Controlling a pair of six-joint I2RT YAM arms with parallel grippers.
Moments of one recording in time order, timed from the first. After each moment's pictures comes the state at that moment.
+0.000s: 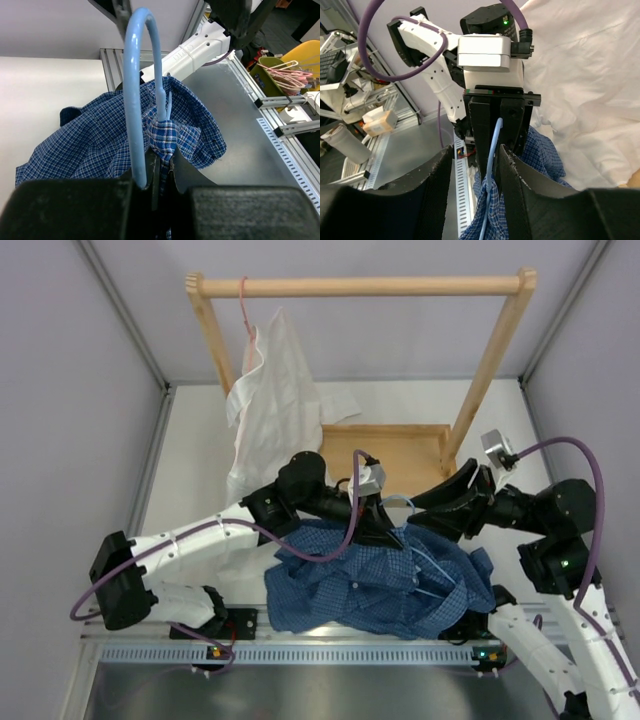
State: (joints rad) left arm -1.02 1.31 1.04 0.24 0.90 -0.25; right arm 0.33 0.58 0.92 -0.09 -1.04 0.55
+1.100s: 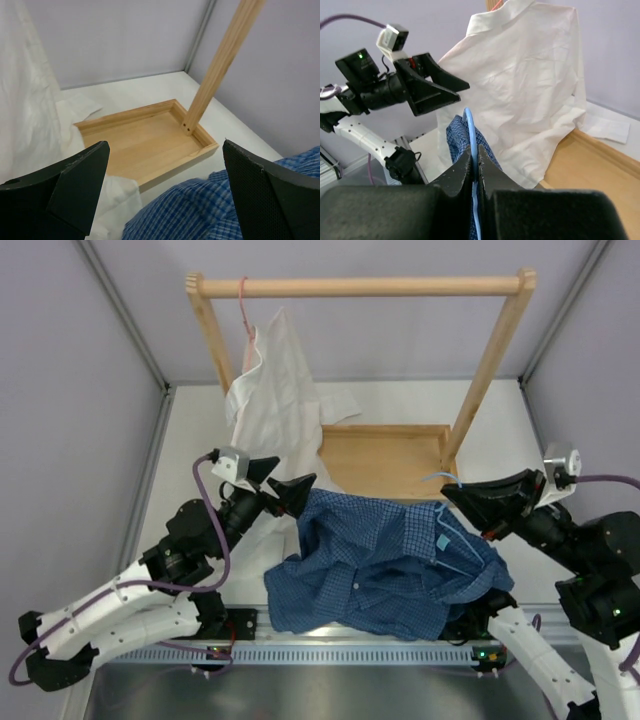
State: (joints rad) left arm -1.02 0.70 0.81 0.04 -0.38 -0.22; right arm 0.38 0.45 1.07 -0.38 -0.57 0.35
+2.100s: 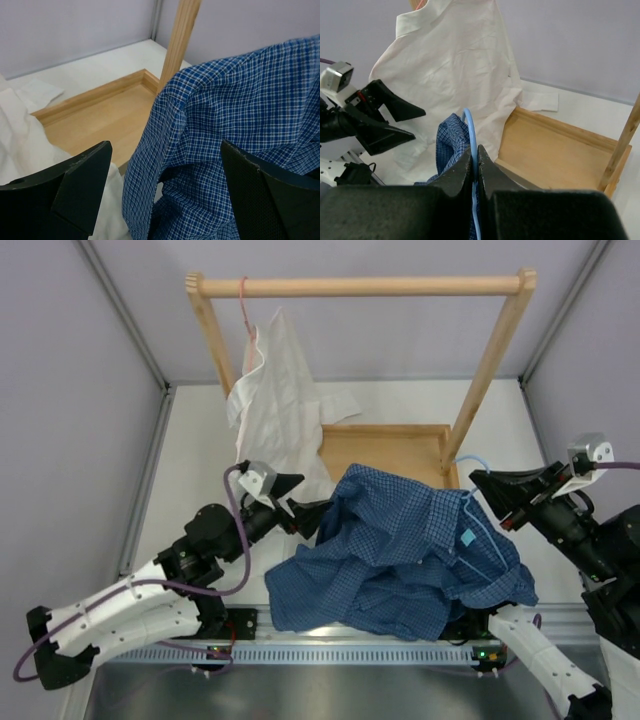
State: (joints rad) left arm -1.02 0.64 0.67 0.09 -0.21 -0.21; right arm 0.38 0.52 1.32 -0.71 -0.28 0.24
